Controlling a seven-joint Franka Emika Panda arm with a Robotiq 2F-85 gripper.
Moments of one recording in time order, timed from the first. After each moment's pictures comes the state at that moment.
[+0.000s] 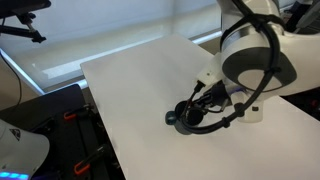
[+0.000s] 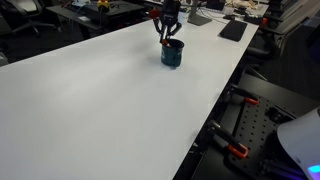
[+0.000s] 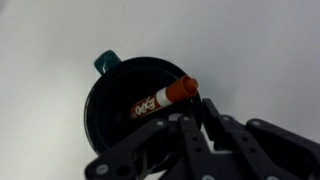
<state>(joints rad) -0.29 0.66 -0.18 -1.72 0.53 1.96 0.49</state>
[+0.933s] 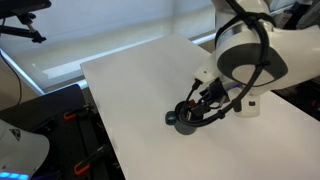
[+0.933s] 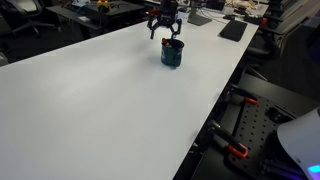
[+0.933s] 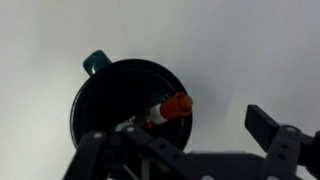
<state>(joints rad) -0.26 0.66 -0.18 -1.74 0.52 2.01 0.49</state>
